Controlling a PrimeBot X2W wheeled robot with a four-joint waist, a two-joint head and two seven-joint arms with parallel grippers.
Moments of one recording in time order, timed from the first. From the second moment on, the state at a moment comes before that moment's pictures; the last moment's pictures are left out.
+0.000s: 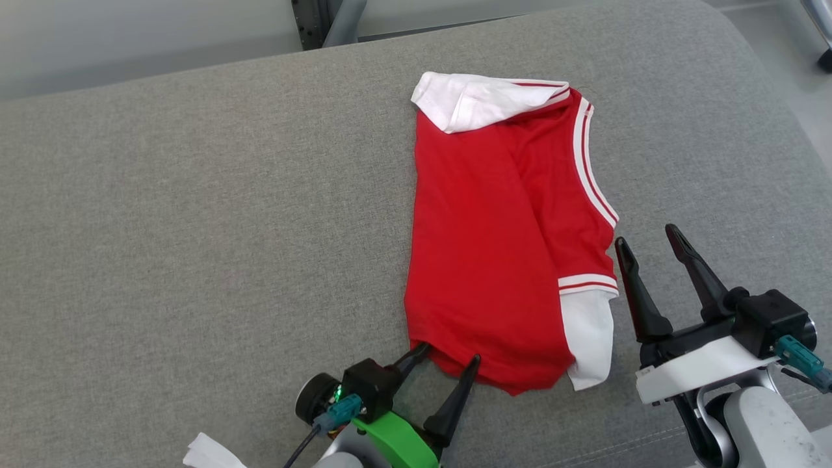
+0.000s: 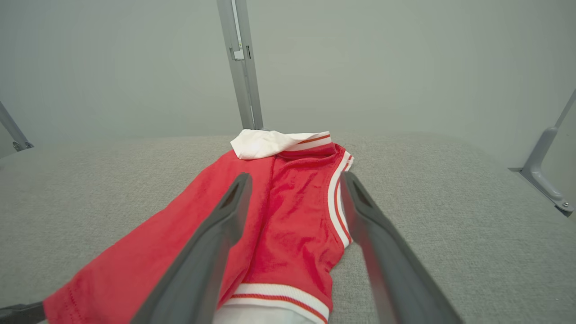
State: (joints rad) left arm -0.27 0.07 -0.76 0.47 -0.48 -0.13 -0.26; right arm -0.12 -0.23 0.15 0.07 0.28 0.13 -0.26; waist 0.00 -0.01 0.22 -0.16
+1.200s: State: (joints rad) left arm -0.67 0.42 -0.33 0.62 -0.38 -0.13 -0.26; right arm -0.15 -0.19 0.17 0.13 0.29 0.13 -0.26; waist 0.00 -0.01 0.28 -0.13
